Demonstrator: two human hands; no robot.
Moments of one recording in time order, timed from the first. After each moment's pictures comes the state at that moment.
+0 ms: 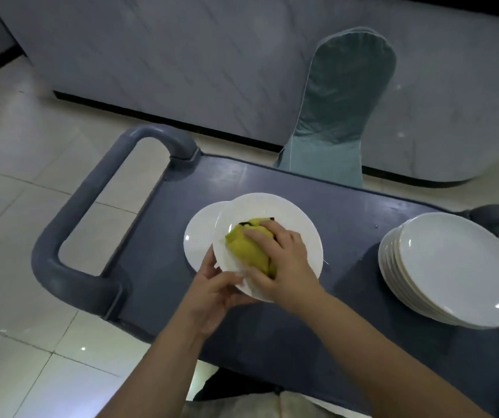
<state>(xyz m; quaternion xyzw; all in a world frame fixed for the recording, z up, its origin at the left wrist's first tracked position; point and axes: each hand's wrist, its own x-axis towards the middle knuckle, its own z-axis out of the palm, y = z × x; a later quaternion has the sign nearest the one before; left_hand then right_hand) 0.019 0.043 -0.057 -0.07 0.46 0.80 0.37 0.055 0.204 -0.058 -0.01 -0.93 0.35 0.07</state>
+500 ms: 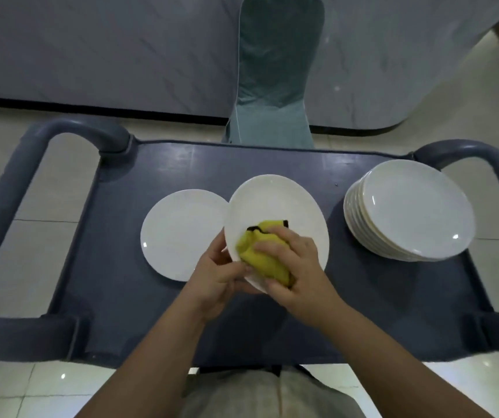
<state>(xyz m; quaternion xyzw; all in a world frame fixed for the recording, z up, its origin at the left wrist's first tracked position) 0.004 0.083 -0.070 0.04 0.48 0.72 0.50 0.119 0.217 -0.070 -0.10 -0.92 0.36 0.10</state>
